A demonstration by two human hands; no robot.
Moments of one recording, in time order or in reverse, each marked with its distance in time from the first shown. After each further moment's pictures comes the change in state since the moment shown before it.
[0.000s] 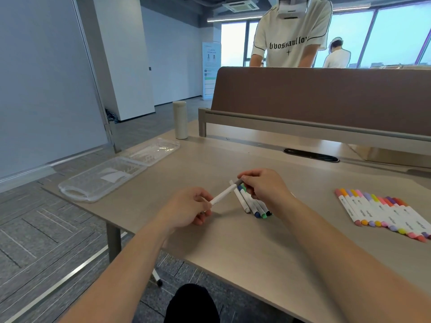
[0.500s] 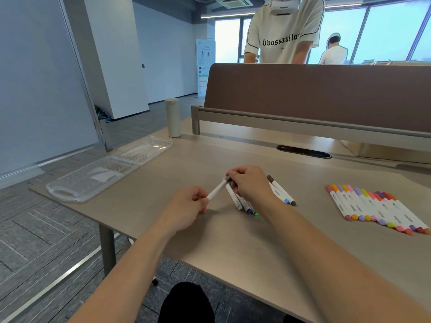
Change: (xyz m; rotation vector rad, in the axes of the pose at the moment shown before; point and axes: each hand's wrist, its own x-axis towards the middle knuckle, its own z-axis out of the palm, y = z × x) left_hand 0.006 -0.003 0.018 0.191 0.121 0.075; right_hand 0.000 0.000 0.018 0.013 0.054 -0.042
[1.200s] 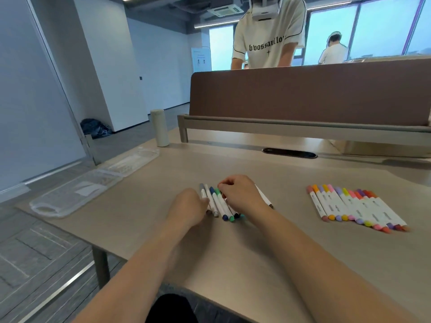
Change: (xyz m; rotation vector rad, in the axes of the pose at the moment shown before) left_hand 0.032 0.040 0.058 0.397 0.135 -0.186; right_hand -0.011 0.008 -0.045 -0.296 -0.054 -0.078
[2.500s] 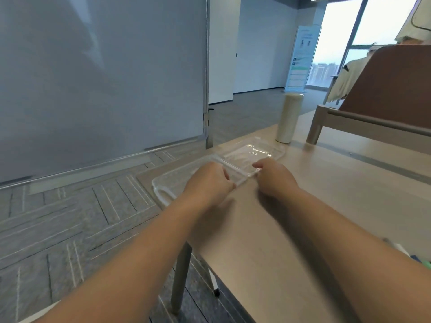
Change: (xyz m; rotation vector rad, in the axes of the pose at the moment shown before) left_hand 0.123 -0.218 -0.166 0.056 0.172 -0.132; right_hand 0.194 -0.100 0.279 -0.559 -0.231 -0.278
